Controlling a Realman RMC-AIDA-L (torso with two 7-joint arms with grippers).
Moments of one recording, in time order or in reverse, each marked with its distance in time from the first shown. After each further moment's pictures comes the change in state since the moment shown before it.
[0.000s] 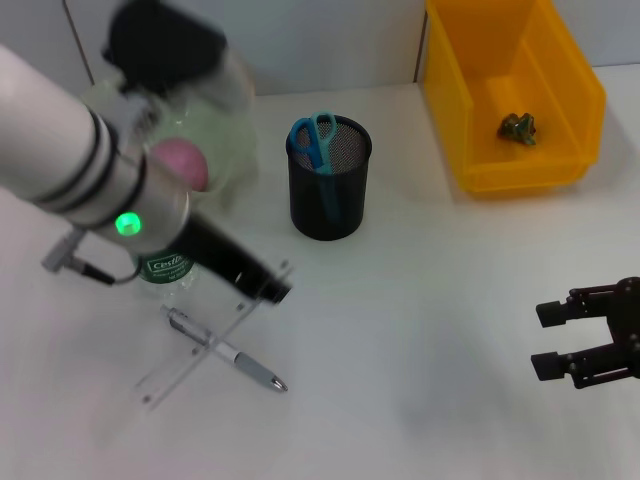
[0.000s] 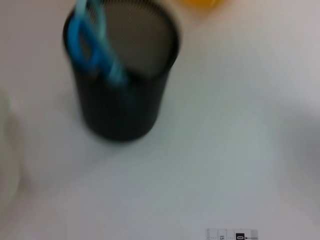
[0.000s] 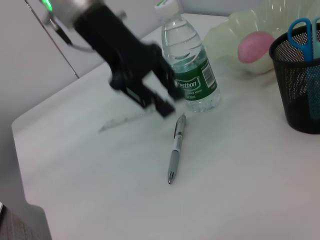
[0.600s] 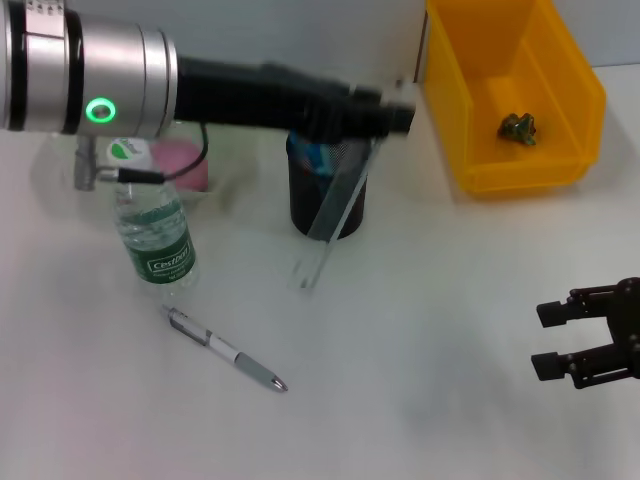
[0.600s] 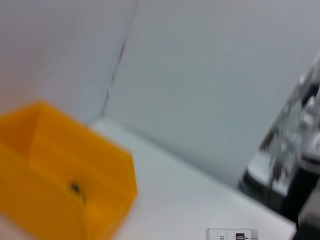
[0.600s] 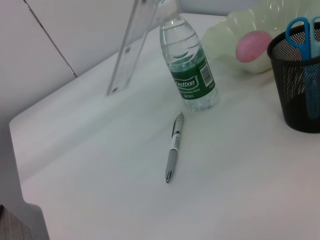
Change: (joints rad) left arm 0.081 0.001 -0.242 -0.009 -0.609 -0.168 0.314; right arm -0.002 0.000 -0.002 0.002 -0.001 0.007 -0.007
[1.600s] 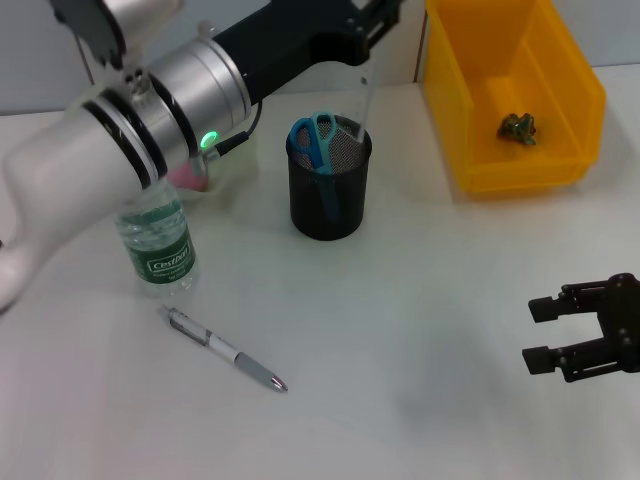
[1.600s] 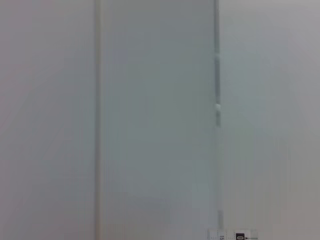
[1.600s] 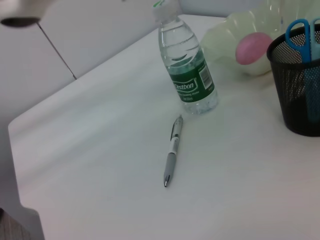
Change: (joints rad) left arm 0.036 -0.007 0.472 -0.468 -1.249 -0.718 1.441; right arm 0.016 -0.001 -0.006 0.028 0.000 0.023 0.000
